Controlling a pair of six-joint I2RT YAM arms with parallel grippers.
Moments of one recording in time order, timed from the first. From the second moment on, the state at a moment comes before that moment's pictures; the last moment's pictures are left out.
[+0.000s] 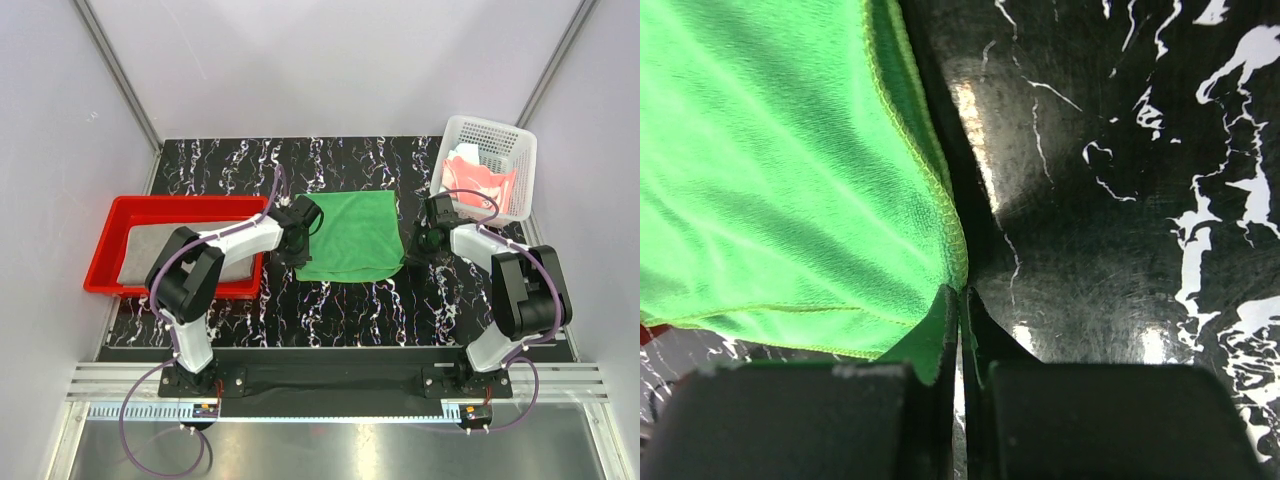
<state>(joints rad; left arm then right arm) -0.63 1.83 1.21 -0.62 -0.12 -0.64 0.20 1.63 0.89 -0.36 -0.18 0.53</state>
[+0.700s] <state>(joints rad) -0.63 1.86 1.22 -0.60 -0.12 -0.68 0.20 1.61 0.89 -0.36 -0.19 0.53</state>
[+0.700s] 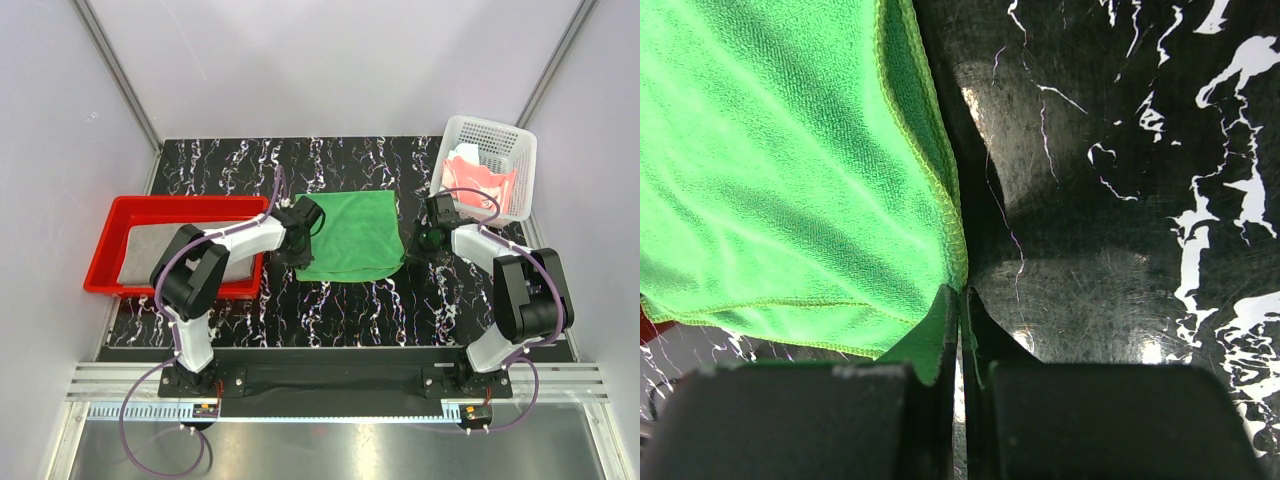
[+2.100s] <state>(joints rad) -0.64 1.86 1.35 -0.78 -0.15 -0.61 0.20 1.61 0.93 -0.40 -0.20 0.50</state>
